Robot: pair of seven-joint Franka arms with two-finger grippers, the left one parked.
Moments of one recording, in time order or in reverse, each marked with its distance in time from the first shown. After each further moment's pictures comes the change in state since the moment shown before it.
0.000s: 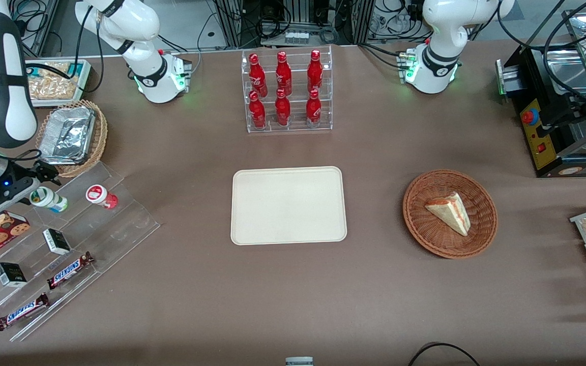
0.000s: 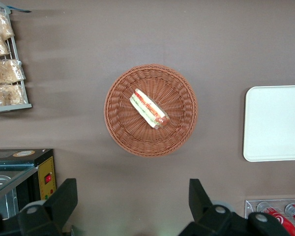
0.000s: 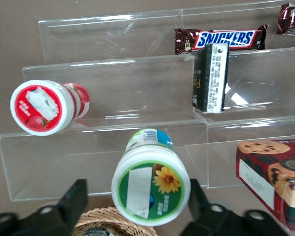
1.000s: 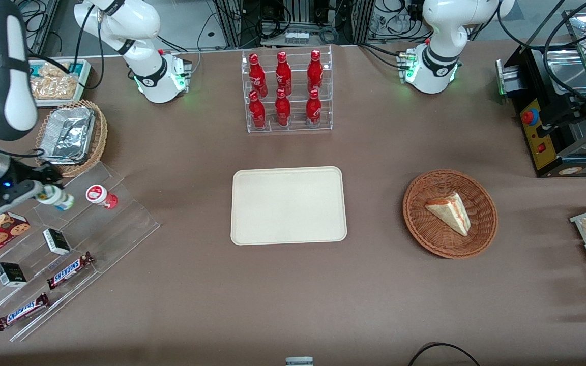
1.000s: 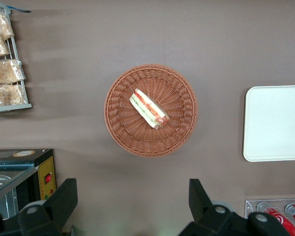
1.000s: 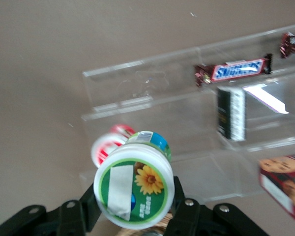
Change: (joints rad) arm 0.172 -0.030 0.024 0.155 0.004 -0.243 0.348
